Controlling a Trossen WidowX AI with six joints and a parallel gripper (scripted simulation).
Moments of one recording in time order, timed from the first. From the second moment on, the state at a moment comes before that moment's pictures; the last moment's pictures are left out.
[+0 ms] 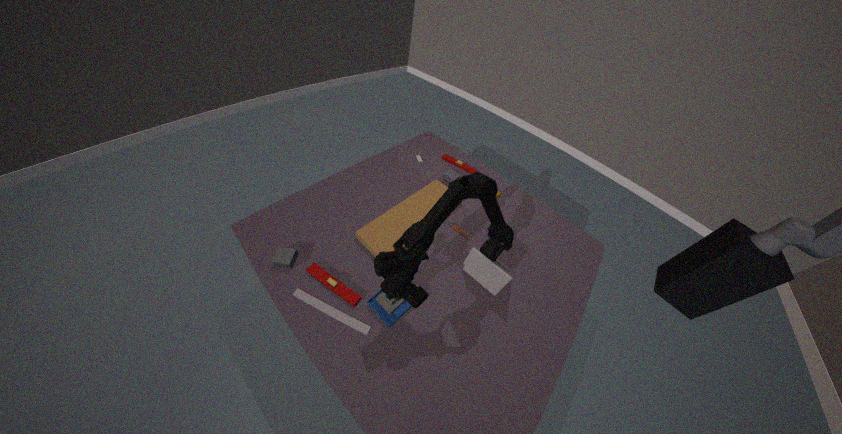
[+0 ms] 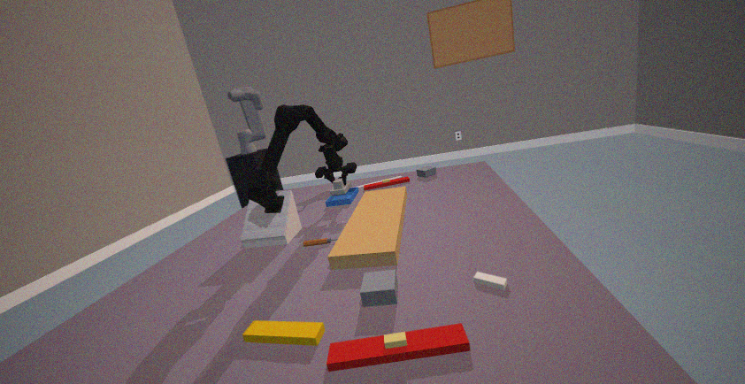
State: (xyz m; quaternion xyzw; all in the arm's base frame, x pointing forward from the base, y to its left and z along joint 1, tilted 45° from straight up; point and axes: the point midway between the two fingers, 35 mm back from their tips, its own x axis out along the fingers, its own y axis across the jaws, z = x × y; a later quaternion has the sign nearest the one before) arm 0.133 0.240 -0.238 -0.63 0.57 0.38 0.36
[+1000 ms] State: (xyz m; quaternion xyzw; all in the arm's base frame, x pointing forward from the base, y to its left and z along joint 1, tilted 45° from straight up) arm 0.134 0.214 -0.262 -0.63 0.58 0.38 0.36
